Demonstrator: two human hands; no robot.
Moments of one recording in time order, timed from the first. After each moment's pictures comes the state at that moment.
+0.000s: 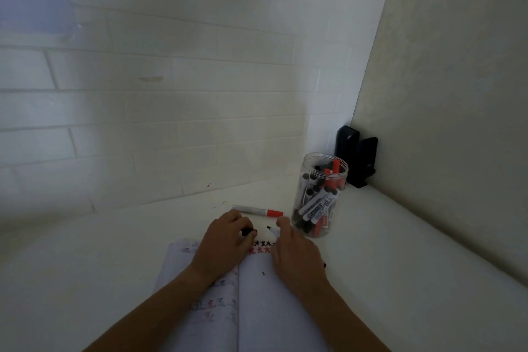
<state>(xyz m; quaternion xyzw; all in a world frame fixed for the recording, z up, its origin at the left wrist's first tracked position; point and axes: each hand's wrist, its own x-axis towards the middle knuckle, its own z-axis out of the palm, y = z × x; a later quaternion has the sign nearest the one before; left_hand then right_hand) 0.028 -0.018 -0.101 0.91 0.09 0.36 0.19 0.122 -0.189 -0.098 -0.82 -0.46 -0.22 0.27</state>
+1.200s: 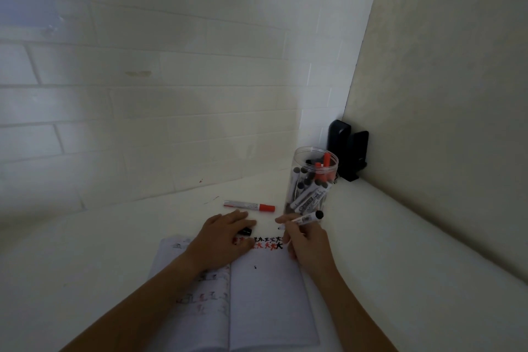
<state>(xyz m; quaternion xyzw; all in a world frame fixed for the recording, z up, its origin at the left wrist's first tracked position) 0.029 -0.012 -0.103 0.98 0.12 0.11 0.14 0.136 -0.221 -0.072 -0.73 -0.30 0.08 0.60</state>
